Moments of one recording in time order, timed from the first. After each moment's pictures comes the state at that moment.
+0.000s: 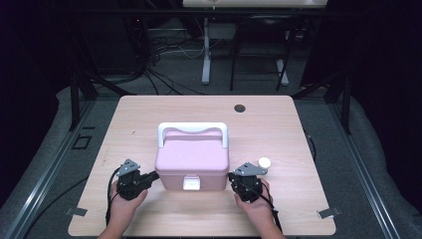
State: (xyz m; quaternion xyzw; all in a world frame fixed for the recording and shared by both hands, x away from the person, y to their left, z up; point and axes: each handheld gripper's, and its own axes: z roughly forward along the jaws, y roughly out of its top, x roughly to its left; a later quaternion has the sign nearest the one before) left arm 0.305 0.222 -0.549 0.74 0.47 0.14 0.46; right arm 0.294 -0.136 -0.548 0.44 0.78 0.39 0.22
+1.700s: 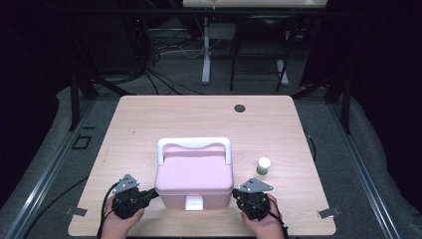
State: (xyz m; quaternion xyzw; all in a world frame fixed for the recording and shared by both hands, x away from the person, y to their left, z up) left arm 0.257 0.220 -0.543 0.77 0.44 0.10 0.45; right arm 0.247 -0.148 -0.542 0.42 0.80 0.38 0.19
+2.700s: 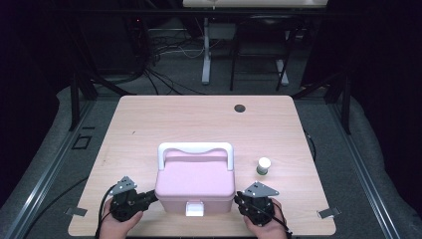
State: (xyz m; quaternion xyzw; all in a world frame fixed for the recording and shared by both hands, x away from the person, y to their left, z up) left arm 0.255 0.228 -0.543 0.76 0.45 0.08 0.46; right arm 0.237 -0.157 -0.543 0.43 0.79 0.39 0.18
